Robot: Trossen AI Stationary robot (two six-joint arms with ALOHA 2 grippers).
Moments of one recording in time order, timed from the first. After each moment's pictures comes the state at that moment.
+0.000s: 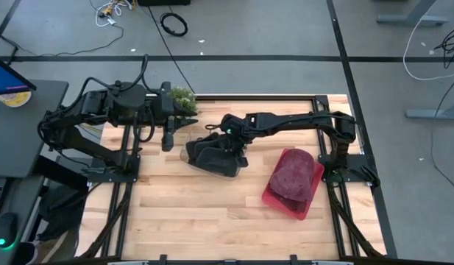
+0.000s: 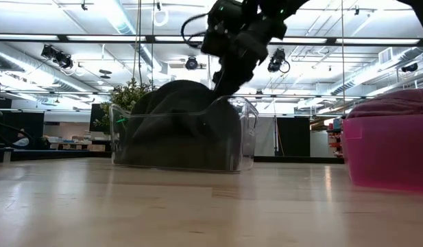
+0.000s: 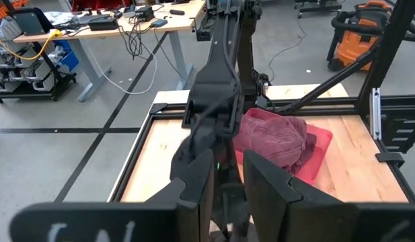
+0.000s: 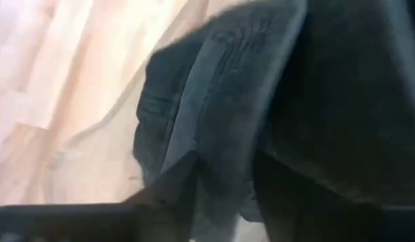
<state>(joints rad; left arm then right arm) -0.03 1.26 1.77 -0.85 -0.20 0.06 -0.15 1.89 1.50 -0.65 -0.26 -0.30</state>
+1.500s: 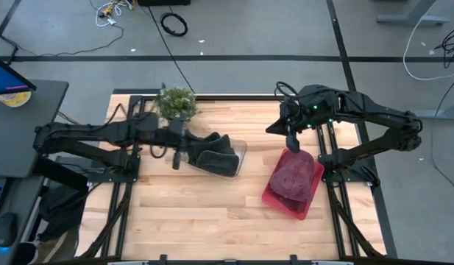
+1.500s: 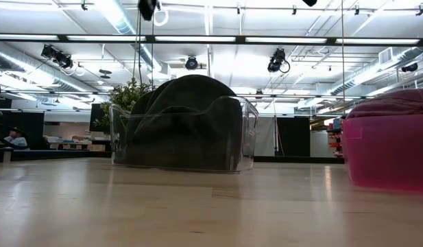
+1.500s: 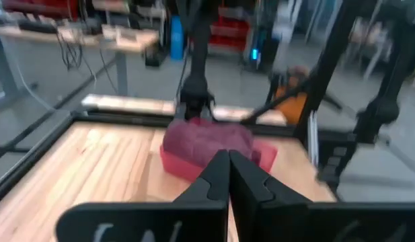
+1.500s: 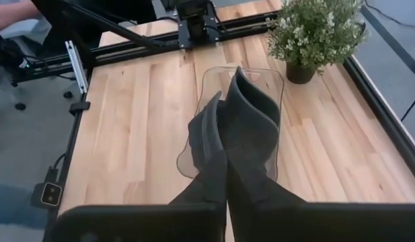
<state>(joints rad) 0.03 1.01 0.88 -0.01 0.06 -0.11 -0.11 1.20 1.51 -0.93 -0.12 0.11</state>
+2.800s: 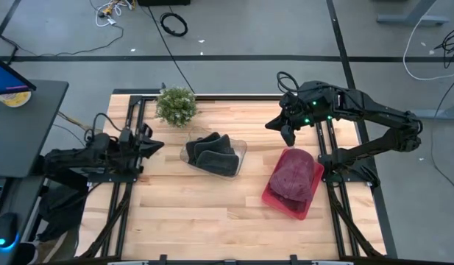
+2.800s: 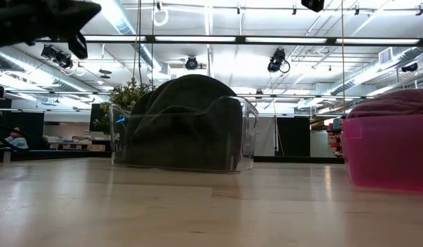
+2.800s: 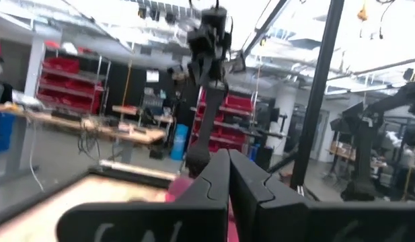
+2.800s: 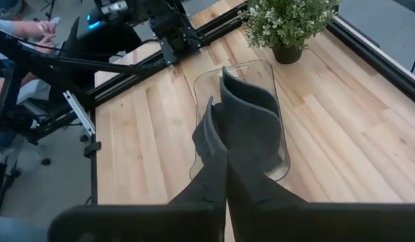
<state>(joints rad) 0.02 0.00 0.11 0.24 -0.04 -0.22 -0.16 1.20 1.51 -0.92 -0.12 0.38</state>
